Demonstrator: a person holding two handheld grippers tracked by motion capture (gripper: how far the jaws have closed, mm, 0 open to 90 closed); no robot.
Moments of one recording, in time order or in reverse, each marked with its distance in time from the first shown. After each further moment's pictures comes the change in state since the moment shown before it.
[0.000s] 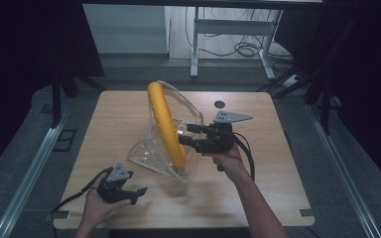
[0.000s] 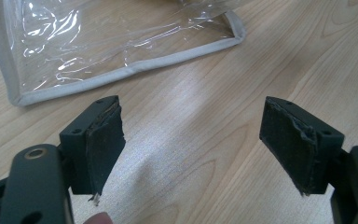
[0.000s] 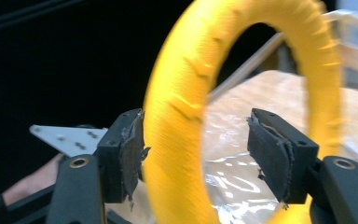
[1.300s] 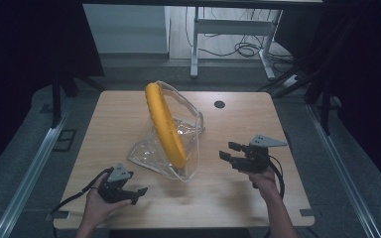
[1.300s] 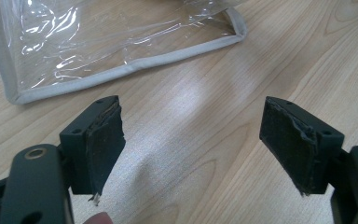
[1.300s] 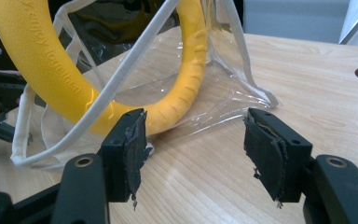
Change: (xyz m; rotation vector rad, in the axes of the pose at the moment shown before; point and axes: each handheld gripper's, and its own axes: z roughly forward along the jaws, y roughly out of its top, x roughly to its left) left arm -0.001 0.000 0.002 0.008 0.002 -0.005; right arm -0.049 -0.085 -0.082 0.068 -0.280 0.008
